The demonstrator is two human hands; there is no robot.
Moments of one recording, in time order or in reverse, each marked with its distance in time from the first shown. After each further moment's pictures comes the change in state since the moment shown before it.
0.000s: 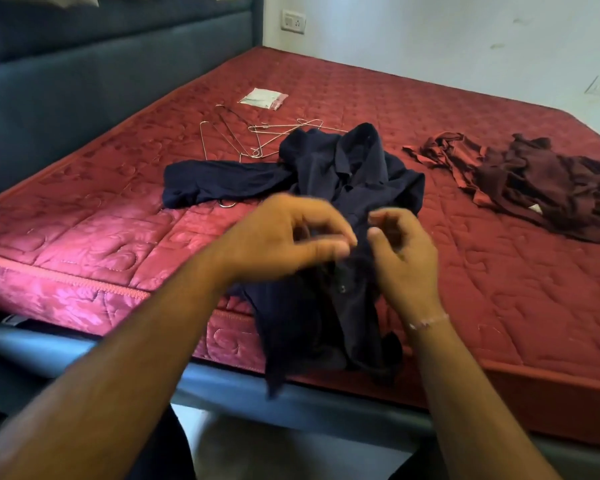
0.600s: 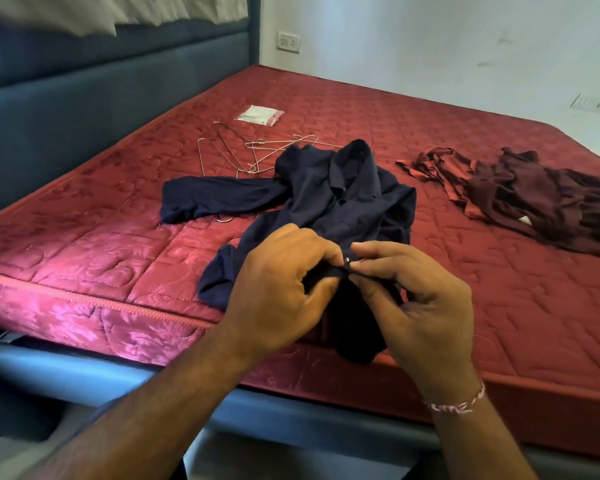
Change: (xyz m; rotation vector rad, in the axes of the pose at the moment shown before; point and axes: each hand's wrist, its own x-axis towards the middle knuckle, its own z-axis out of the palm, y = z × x) left_hand -0.028 0.026 0.047 0.448 0.528 0.108; right_hand -0.045 -0.071 -0.038 0.007 -0.010 -0.395
